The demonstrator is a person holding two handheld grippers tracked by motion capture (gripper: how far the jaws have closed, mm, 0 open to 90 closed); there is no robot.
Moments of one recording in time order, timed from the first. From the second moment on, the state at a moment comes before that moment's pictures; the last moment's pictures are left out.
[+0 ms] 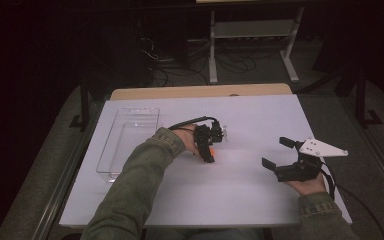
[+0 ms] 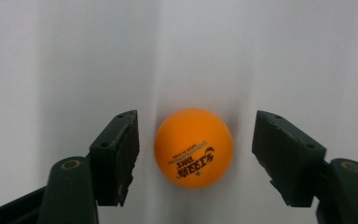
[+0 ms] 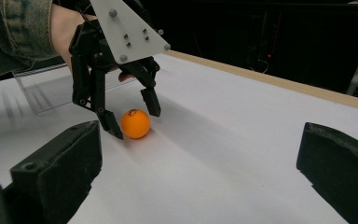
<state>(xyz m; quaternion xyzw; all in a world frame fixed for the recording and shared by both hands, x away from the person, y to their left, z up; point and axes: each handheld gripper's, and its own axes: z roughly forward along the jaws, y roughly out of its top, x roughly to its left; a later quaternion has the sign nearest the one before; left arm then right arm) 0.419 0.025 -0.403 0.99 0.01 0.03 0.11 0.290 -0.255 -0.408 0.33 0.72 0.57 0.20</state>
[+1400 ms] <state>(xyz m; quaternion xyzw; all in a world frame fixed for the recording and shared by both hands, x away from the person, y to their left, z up) 0.417 0.032 -0.391 0.99 0.02 0.03 0.11 0.290 -0.254 -0.408 0.33 0.72 0.57 0.20</state>
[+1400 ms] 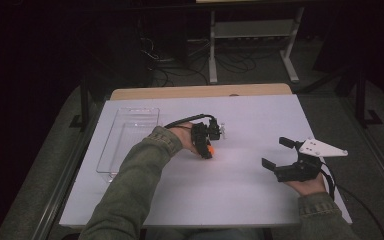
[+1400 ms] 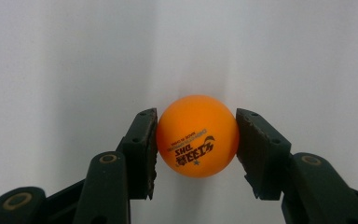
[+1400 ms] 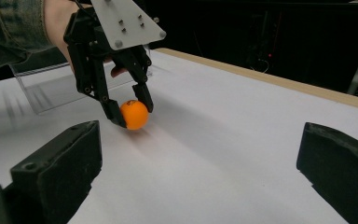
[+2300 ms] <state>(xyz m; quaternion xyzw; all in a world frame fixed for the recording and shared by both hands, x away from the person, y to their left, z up) 0.396 0.048 -0.345 0.99 0.01 0.05 0.13 0.289 -0.249 -0.409 0.32 0.73 0.57 0.20</state>
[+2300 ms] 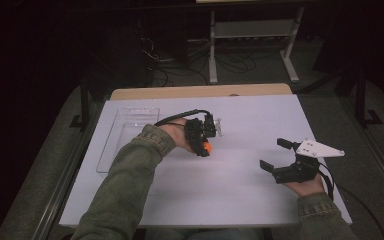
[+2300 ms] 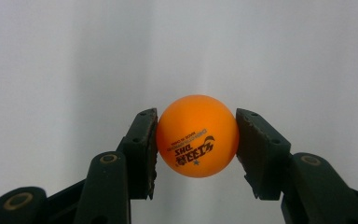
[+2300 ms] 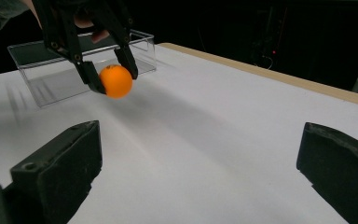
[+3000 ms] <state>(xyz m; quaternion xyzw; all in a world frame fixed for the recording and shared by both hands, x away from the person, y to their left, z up) 0.385 0.074 -0.310 0.99 0.03 0.07 0.15 0.289 -0.249 -0.409 0.32 0.73 0.57 0.20</state>
